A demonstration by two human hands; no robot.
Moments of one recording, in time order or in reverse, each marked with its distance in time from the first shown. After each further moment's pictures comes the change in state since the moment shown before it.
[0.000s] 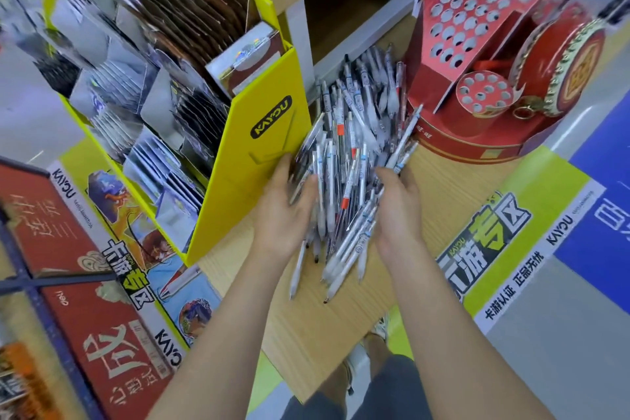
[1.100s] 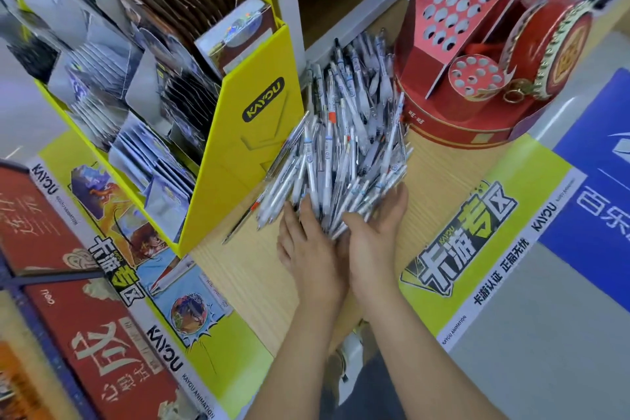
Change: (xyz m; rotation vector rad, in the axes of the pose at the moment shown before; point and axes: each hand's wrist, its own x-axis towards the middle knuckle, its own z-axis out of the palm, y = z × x) left_hand -0.073 -0.028 0.074 0.304 0.064 -0.157; right_hand -0.055 0.050 -0.009 -0.130 0.030 -0.125
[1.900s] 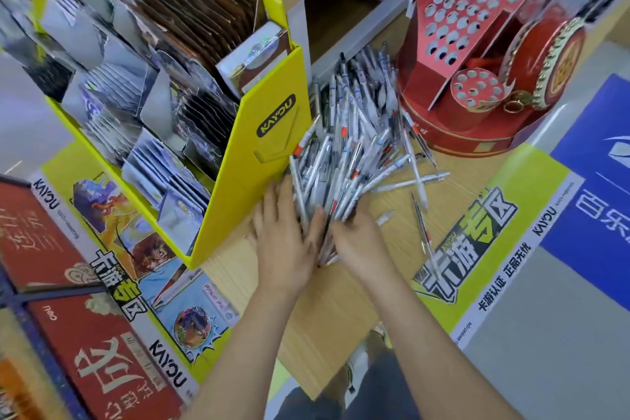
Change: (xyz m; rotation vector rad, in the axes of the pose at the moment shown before) left_hand 0.047 -0.019 -0.061 0.057 0.068 0.275; right_hand 0.005 -0.019 0.019 -0.451 -0.281 -0.029
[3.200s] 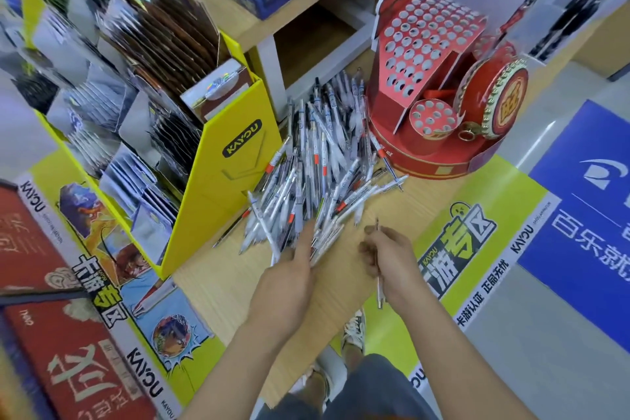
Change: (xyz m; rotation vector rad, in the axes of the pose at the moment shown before) left_hand -0.040 0.044 0.002 0.123 -0.381 0.089; right_hand 0.014 0.029 -0.090 0.369 0.079 0.361
